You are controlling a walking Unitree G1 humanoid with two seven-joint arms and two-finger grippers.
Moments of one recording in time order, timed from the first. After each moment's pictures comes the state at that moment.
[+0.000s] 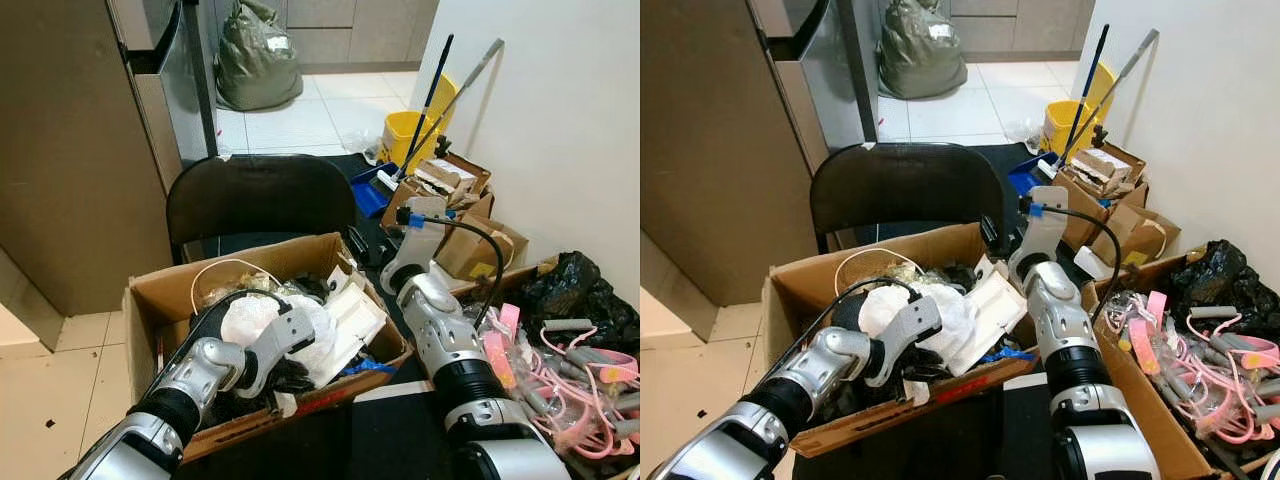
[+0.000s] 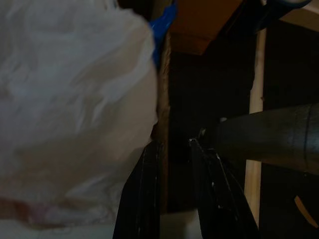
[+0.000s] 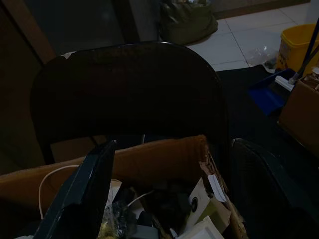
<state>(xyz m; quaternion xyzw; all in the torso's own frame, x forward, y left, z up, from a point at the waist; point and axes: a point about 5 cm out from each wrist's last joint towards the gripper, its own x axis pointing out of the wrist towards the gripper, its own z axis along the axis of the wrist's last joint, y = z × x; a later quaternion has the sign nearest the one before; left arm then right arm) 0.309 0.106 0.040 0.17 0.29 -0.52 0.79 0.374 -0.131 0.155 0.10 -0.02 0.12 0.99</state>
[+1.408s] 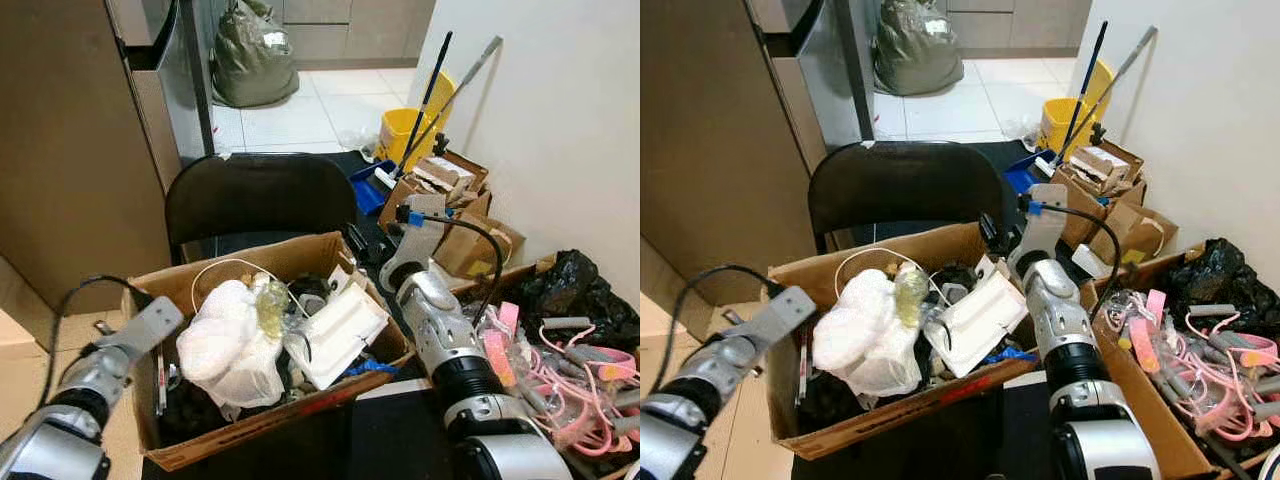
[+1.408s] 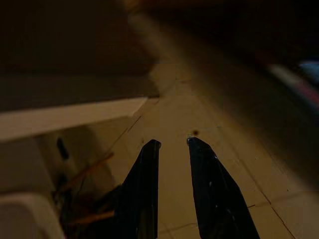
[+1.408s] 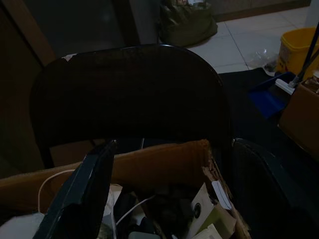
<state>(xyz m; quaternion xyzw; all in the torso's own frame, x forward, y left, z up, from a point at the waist) 0.313 0.302 0.056 0.43 0.35 0.06 0.83 0.376 -0.130 0.158 0.10 -0.03 0.12 0.99</state>
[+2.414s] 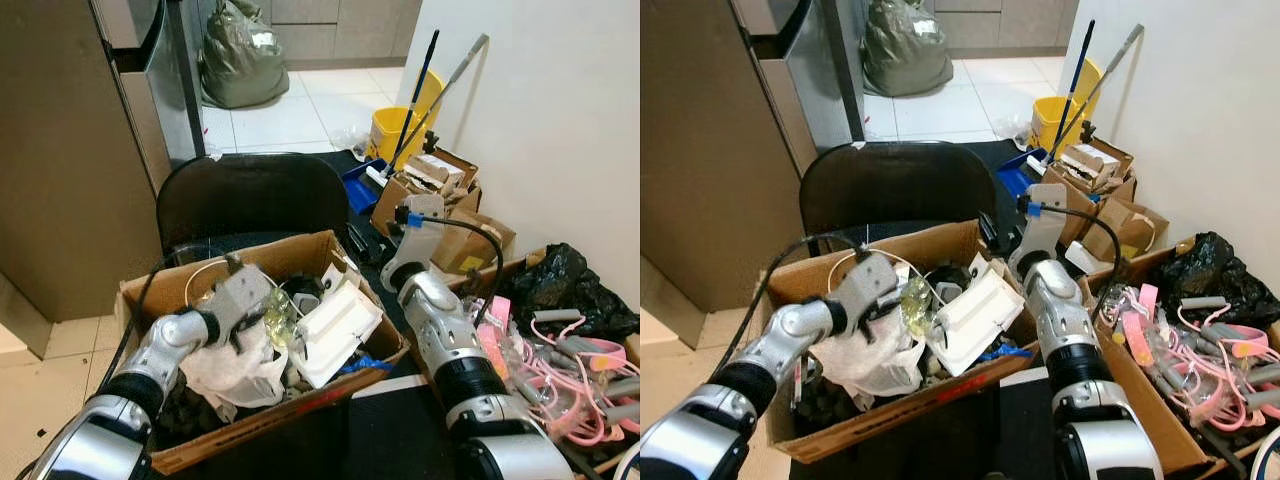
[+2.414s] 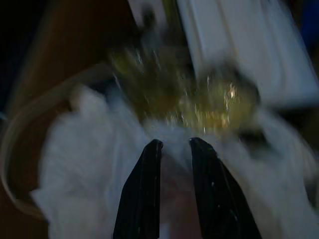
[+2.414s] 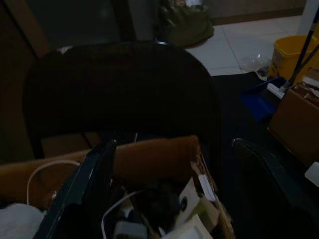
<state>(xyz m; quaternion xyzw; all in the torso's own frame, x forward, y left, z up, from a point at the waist) 0.334 0.172 0.059 0.30 0.19 -0.35 0.87 0.374 -0.132 0.153 0.07 -0.02 0.14 0.99</state>
